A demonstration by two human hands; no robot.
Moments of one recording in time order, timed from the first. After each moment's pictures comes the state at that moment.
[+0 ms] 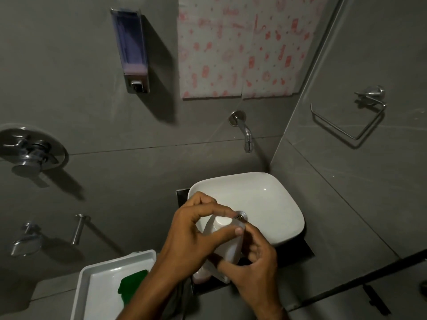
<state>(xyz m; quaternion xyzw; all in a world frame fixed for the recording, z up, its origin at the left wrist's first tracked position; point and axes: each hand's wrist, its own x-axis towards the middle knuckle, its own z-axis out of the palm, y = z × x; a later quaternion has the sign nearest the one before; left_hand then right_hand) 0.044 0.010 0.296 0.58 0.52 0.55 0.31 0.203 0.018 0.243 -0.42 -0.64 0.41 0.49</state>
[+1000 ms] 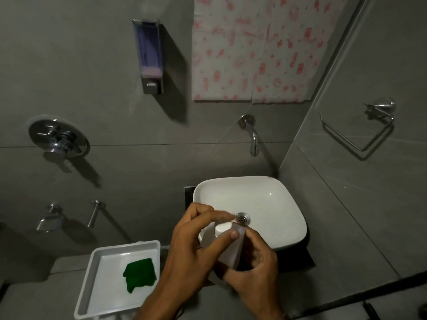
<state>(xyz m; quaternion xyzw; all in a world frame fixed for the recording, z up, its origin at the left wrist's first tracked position) 0.086 -0.026 0.302 0.53 0.57 0.58 0.25 0.230 0.009 0.269 -0.40 -0.64 0.46 0.47</state>
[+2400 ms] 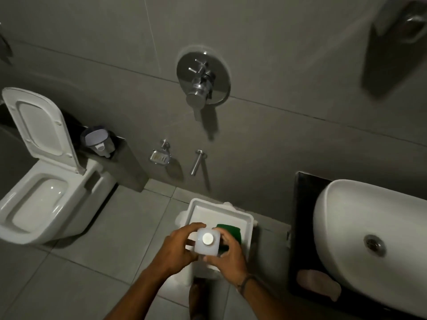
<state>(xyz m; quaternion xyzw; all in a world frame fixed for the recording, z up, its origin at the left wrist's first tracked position) -0.223 -0.164 0.055 0.31 0.79 0.35 0.40 -0.076 -0.042 0.004 -0.38 -0.70 0.61 0.05</state>
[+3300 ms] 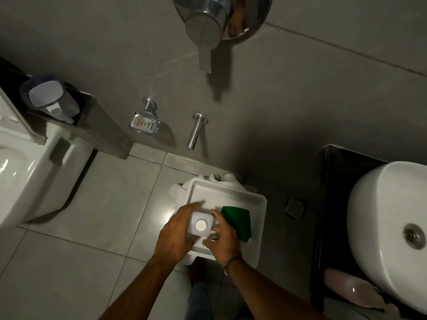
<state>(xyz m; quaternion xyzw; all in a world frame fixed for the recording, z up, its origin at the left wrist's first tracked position) -0.277 -0.144 -0.082 0.29 0.83 0.30 0.37 -0.146 -0.038 -0.132 -0.48 -0.70 0.52 -0.09</state>
